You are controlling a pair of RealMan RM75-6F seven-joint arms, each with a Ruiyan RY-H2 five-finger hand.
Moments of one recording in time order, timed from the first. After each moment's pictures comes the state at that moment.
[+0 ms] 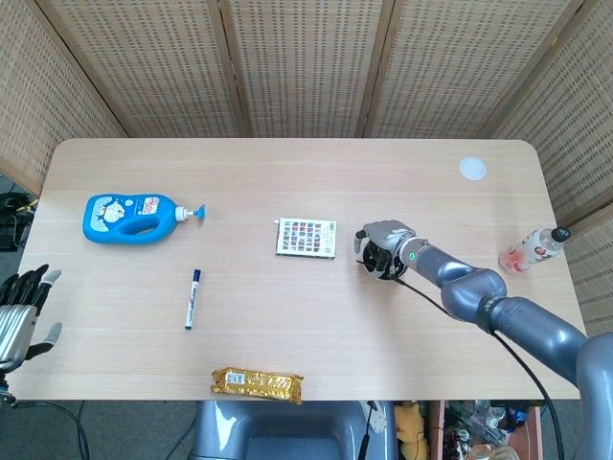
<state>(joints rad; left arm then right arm) -0.14 -1.08 -0.01 -1.61 1.40 1.33 0.11 1.05 -1.41 0.35 -1.08 -1.11 0.01 0.14</state>
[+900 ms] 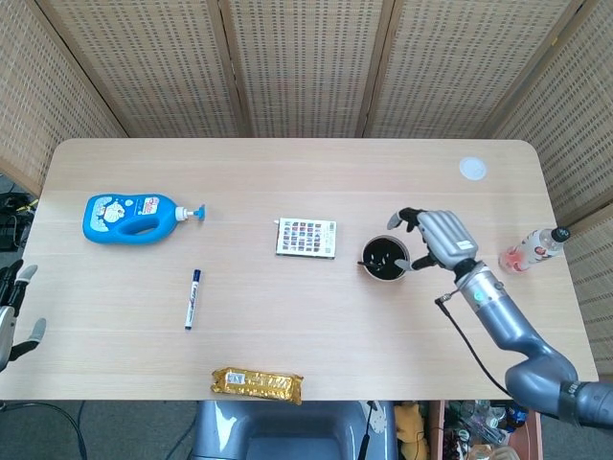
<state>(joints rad) -0.09 -1.11 -0.03 -1.59 1.41 1.46 0.09 0.63 -1.15 0.35 -1.64 -1.22 0.83 0.08</state>
